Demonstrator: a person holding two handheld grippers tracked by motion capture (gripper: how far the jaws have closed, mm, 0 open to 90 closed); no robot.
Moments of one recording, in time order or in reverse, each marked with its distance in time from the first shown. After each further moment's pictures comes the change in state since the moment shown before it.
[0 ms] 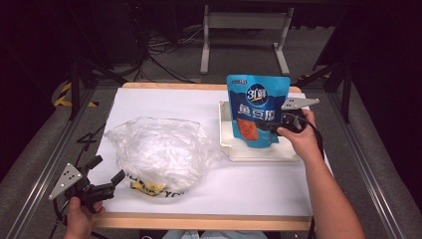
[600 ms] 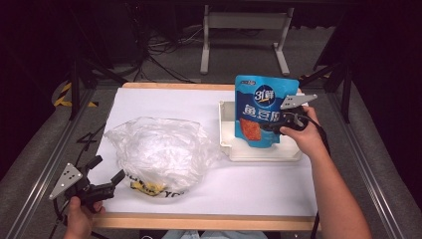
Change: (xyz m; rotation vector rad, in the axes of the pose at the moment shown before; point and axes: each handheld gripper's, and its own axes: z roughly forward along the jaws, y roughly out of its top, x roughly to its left) left arm 0.000 0.000 0.000 0.000 0.003 -0.003; right arm -0.007 0.007 -0.005 0.137 -0.021 -0.087
